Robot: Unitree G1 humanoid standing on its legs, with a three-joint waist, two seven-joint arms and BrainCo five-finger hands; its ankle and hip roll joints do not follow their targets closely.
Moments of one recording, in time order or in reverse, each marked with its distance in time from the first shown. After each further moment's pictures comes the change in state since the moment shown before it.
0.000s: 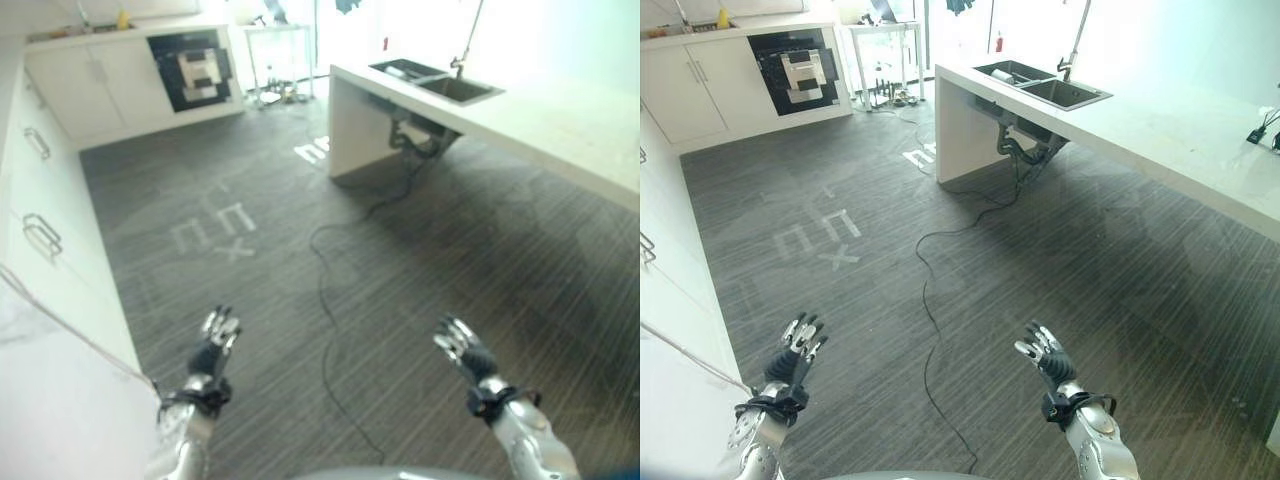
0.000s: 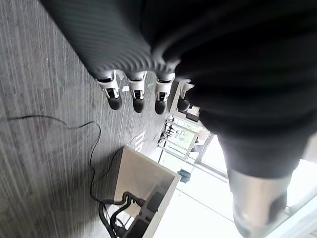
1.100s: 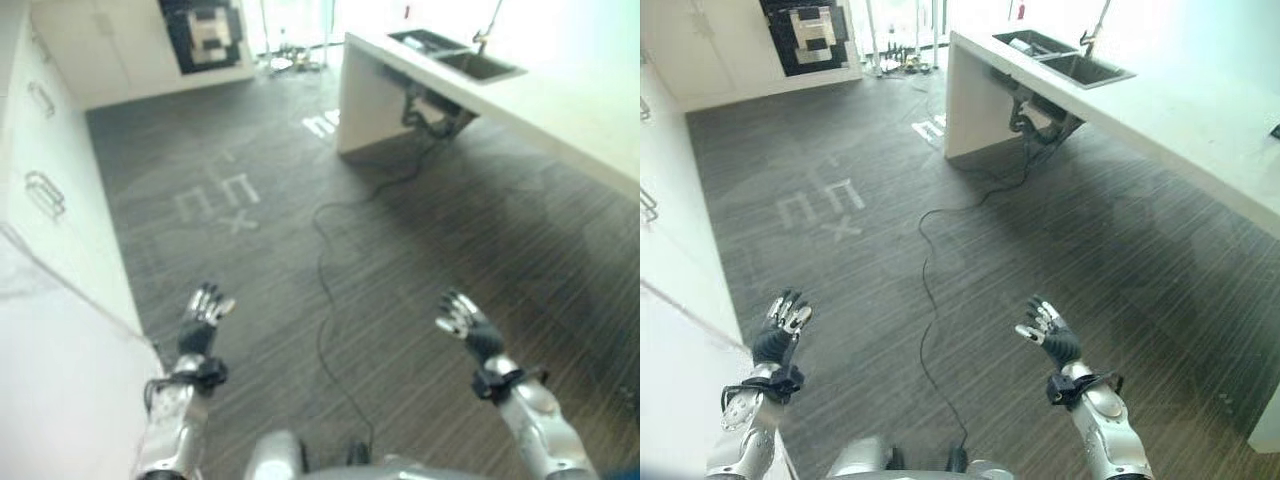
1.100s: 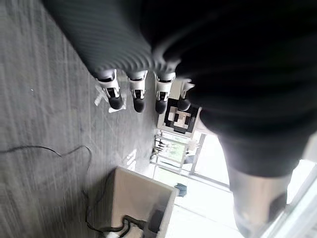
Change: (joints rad) left arm -0.013 0.017 -0.009 -0.023 0.104 -0.065 0.098; right arm -0.029 -0.065 -0.001 -0.103 -0.040 -0.064 0.014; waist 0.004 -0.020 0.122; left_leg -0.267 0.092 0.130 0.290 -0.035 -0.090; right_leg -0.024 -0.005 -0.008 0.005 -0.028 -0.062
